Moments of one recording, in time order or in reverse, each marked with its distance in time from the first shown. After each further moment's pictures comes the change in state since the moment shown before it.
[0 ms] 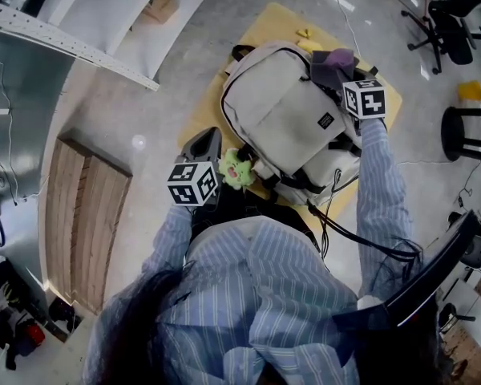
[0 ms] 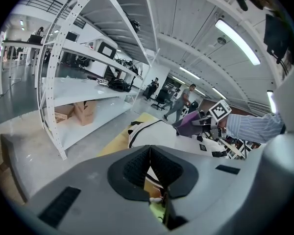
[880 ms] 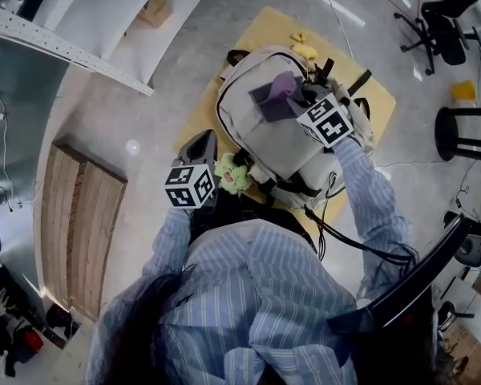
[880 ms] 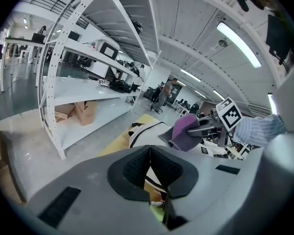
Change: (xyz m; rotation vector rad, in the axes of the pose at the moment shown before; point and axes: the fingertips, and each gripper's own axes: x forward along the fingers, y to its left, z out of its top) left arm 0.005 0.004 0.002 -0.019 -0.022 0.003; right arm -0.007 0.154 -0.001 -0.358 0.034 0.326
